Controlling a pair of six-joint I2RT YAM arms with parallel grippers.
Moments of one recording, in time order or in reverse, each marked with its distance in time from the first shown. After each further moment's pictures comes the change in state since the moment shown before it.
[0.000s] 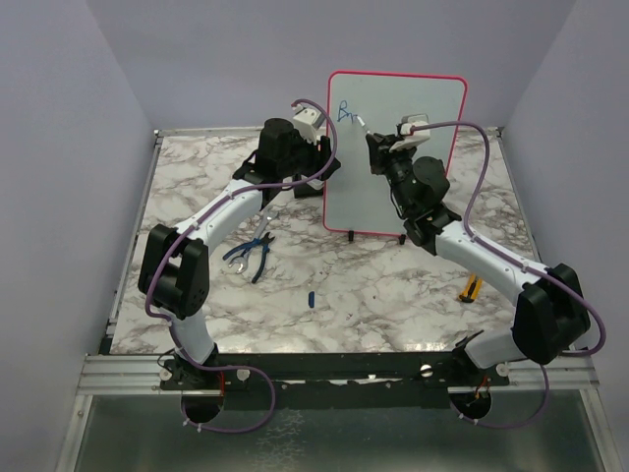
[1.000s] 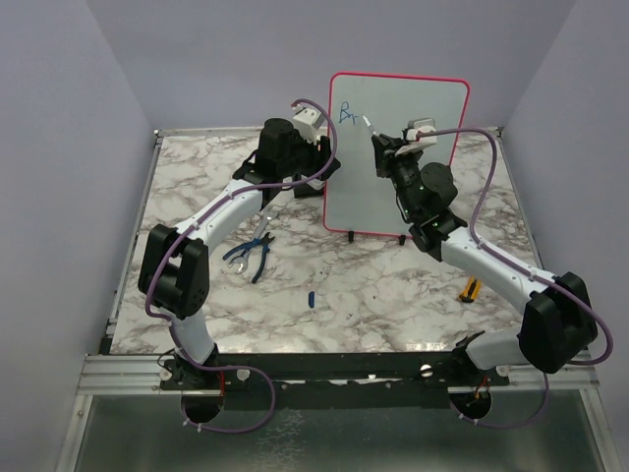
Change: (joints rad) left arm 0.000 0.000 0.000 0.000 0.000 0.000; right arm 0.000 -0.061 -0.057 0.035 -0.020 -0.041
